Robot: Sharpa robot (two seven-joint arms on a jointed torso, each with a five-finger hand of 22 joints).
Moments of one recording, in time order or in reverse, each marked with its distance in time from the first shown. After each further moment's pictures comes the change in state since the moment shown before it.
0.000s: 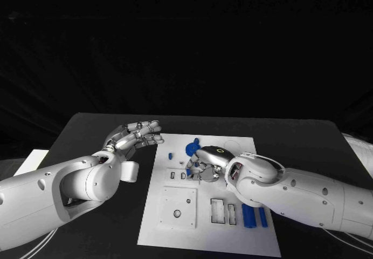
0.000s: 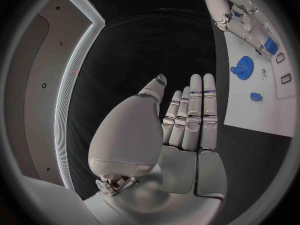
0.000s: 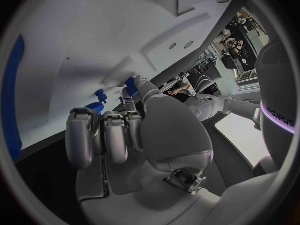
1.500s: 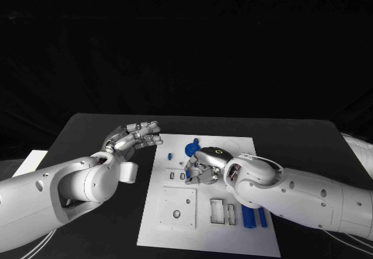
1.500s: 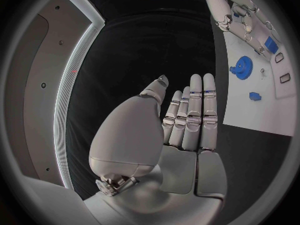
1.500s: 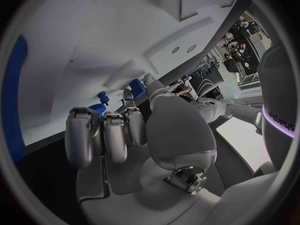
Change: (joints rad) left arm 0.000 -0.004 0.000 0.002 0.001 0.002 -0.007; left_hand 0.008 0.016 0.013 -0.013 0.000 0.000 0.000 -0.004 0.000 0.000 0.000 -0.004 0.000 0.000 0.000 -0.005 0.010 0.000 -0.004 -0.004 0.008 0.006; right arm -0.001 0.001 -0.003 0.010 -0.038 0.008 -0.041; right_hand -0.114 -0.114 -0.068 0.040 -0.034 -0.070 0.010 -0.025 -0.028 -0.001 0.029 -0.102 0.000 0.000 0.022 0.000 0.000 0.000 0.000 0.015 -0.009 -0.022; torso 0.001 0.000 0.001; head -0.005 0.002
